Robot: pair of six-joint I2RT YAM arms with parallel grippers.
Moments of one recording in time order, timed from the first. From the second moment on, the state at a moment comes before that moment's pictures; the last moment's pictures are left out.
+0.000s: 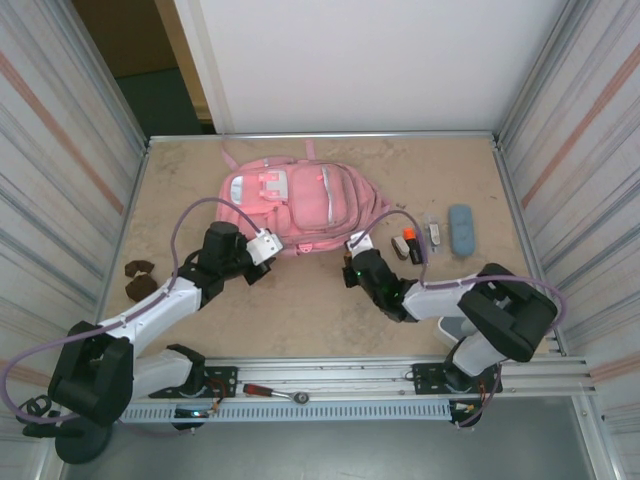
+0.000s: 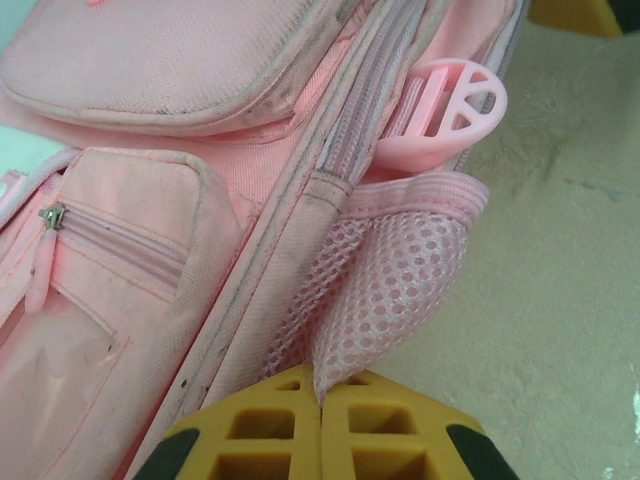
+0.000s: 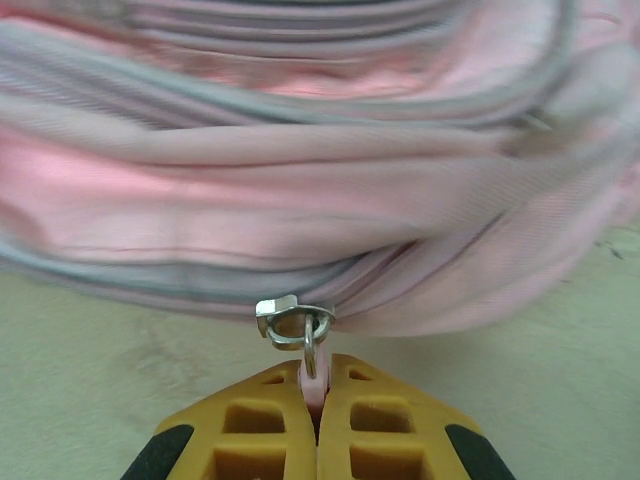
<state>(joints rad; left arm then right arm) -0.42 1.15 0.54 -0.03 0.27 0.61 0.84 1.50 0.47 0.48 0.42 0.24</state>
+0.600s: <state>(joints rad) -0.58 1.09 0.51 0.01 0.23 0.75 0.85 1.33 0.53 0.21 0.17 0.36</state>
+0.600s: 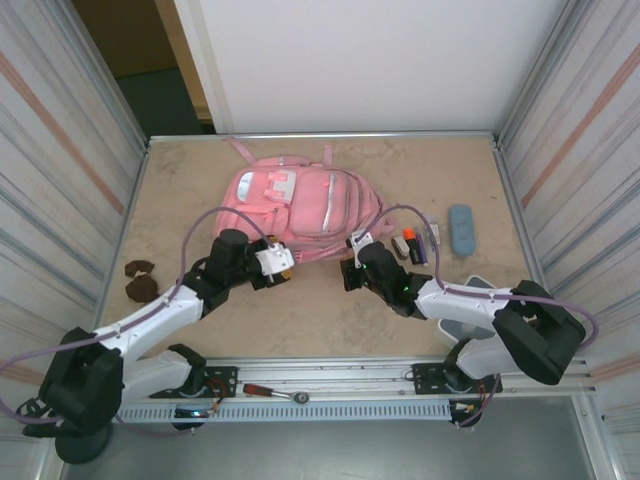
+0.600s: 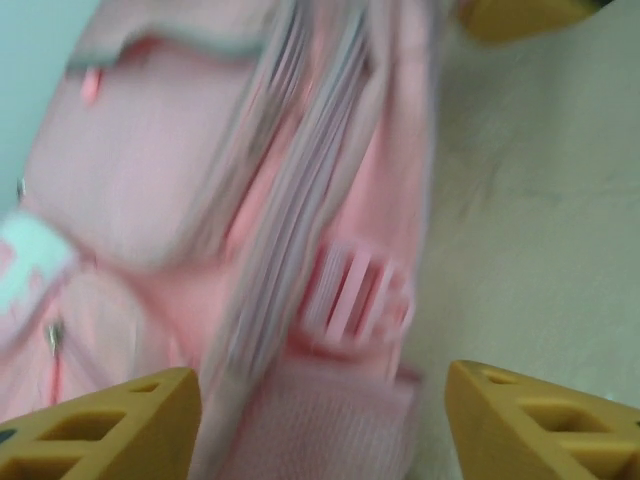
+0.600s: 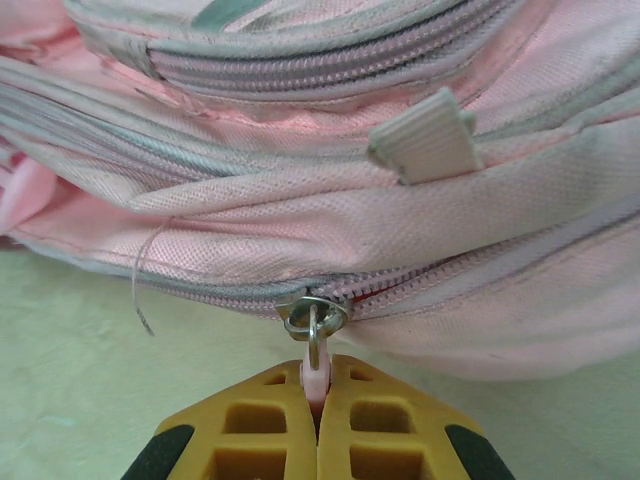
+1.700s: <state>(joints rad) -0.57 1.18 0.44 0.28 0.23 0.93 0.66 1.20 0.49 0.08 0.06 0.41</state>
